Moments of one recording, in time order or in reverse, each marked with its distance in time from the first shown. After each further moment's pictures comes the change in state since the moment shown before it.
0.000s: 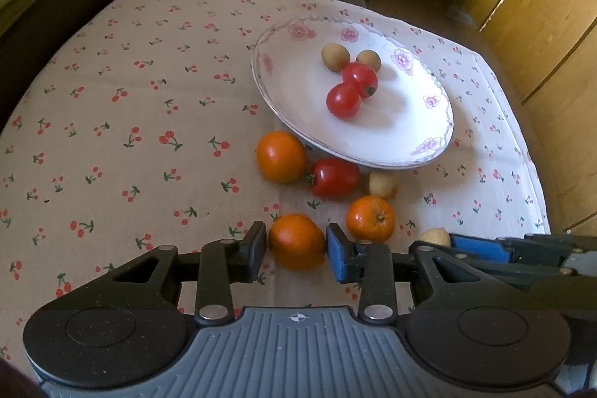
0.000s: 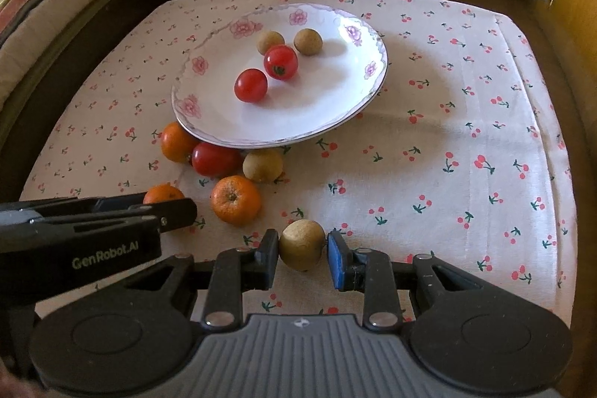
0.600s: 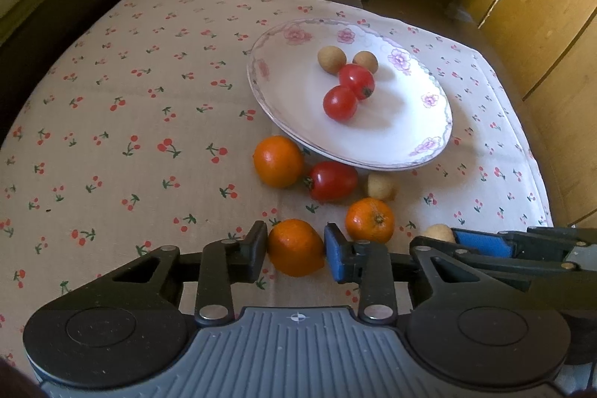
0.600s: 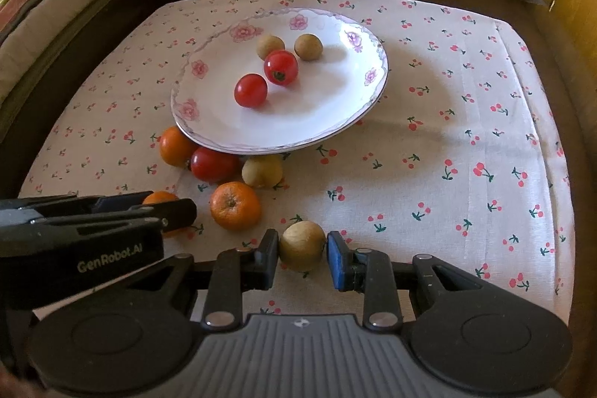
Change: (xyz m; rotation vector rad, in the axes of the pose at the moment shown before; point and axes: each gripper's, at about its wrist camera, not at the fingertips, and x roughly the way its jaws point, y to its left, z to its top) left arm 0.001 -0.004 0.000 0.037 -0.011 0.009; right arm -0.002 0.000 0.001 -0.012 -0.013 -0.005
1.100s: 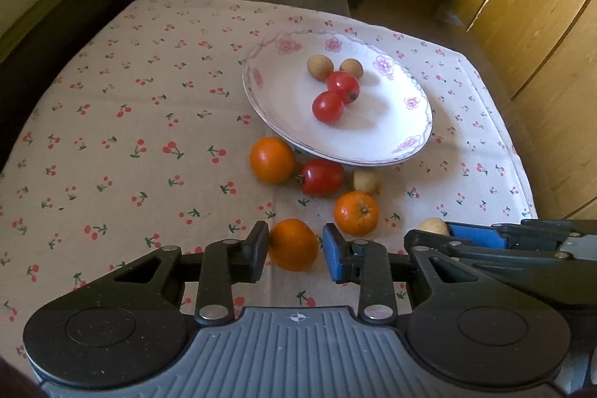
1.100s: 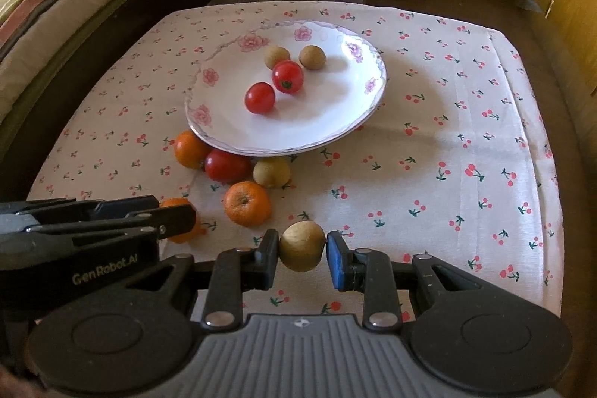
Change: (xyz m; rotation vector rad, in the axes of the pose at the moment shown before) left arm -0.023 -0.001 -0.007 0.015 -0.027 -0.016; right arm -0.019 0.008 -0.004 -0.004 -0.028 0.000
